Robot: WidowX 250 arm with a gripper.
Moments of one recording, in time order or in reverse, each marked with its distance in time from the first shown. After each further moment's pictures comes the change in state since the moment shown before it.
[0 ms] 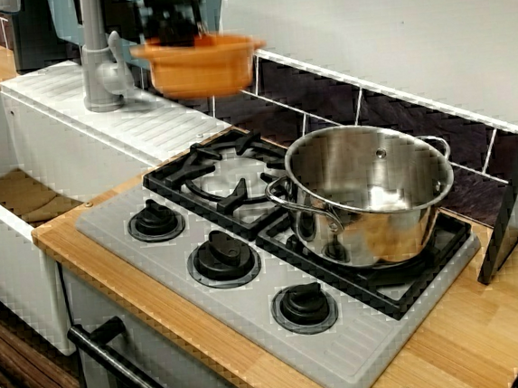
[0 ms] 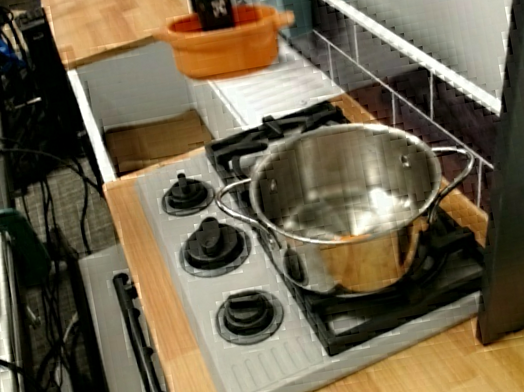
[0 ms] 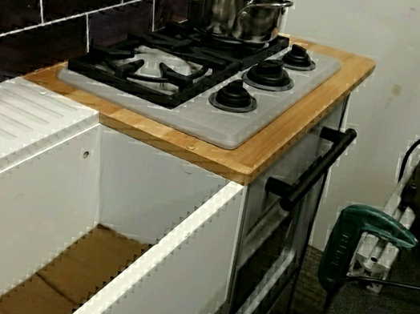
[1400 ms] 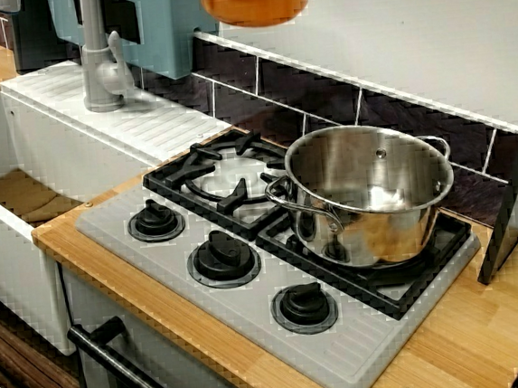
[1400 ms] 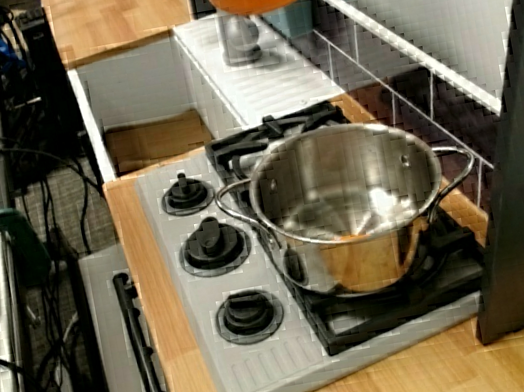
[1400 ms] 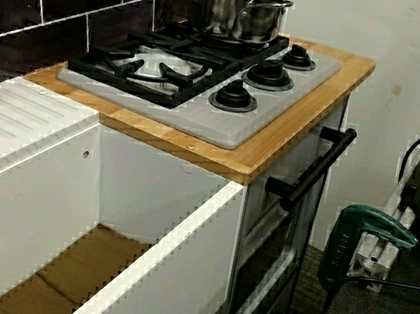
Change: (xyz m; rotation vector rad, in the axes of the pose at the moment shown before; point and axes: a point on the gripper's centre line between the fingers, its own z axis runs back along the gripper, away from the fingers) arm 0.035 -0.041 0.054 0.229 -0.192 0.046
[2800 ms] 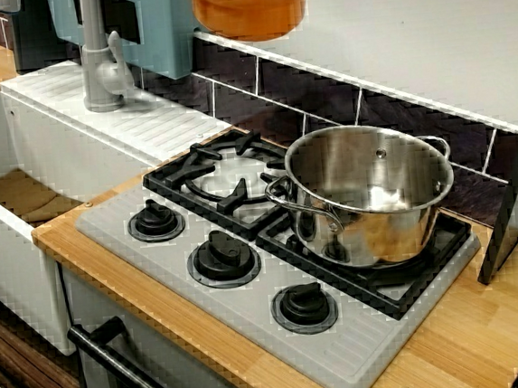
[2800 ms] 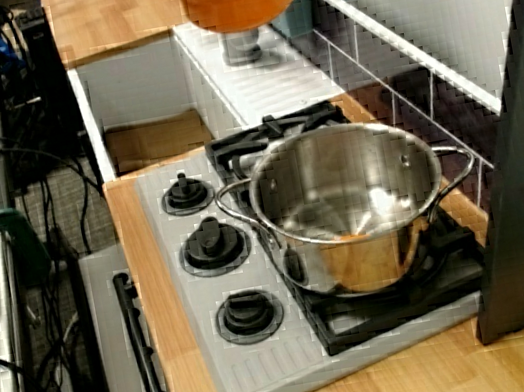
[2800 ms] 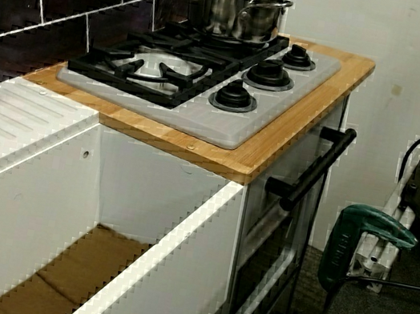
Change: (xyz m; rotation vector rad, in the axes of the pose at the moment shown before) arm -0.021 -0.017 0.012 0.068 -0.015 -0.016
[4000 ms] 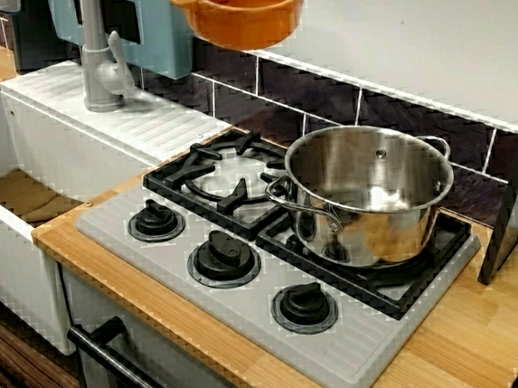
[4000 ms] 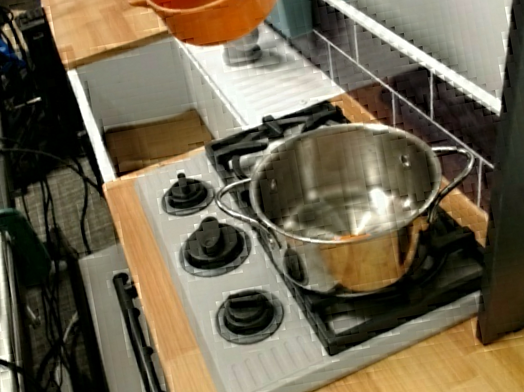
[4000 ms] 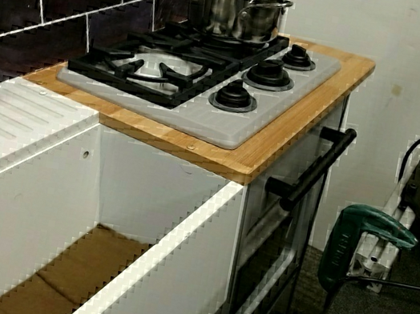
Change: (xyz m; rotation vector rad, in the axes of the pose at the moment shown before) arm -0.018 -0.007 0.009 0.119 -0.106 0.035
